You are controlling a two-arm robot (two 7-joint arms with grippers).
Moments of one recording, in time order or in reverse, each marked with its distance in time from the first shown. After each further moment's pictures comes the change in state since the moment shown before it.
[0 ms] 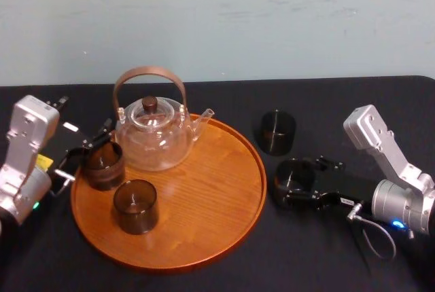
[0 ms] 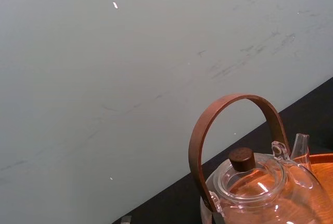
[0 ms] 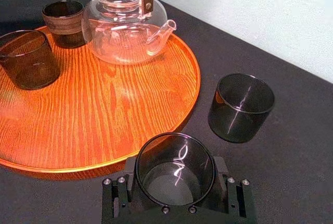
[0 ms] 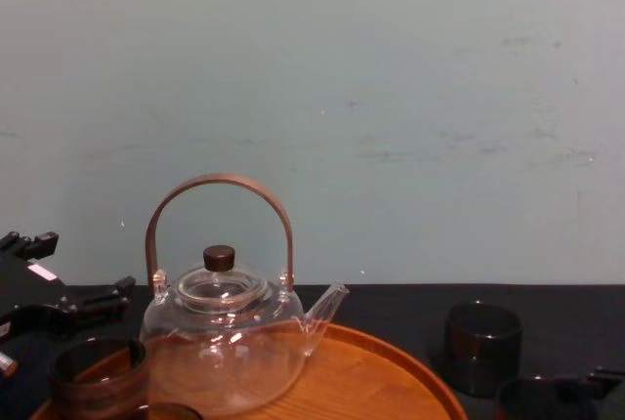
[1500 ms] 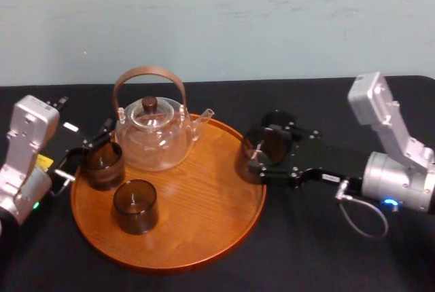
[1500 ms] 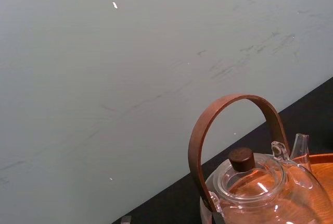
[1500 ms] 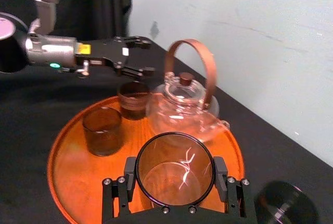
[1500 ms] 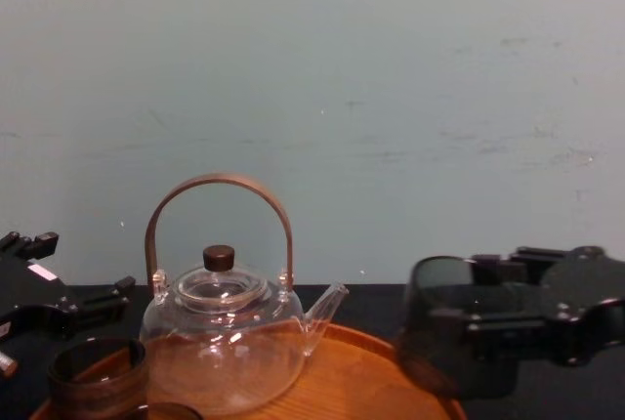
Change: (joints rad) left arm 0.000 0.000 0.000 0.000 0.000 0.000 0.000; right arm 0.047 0.034 -0.034 -0.133 0.095 -0.108 0.109
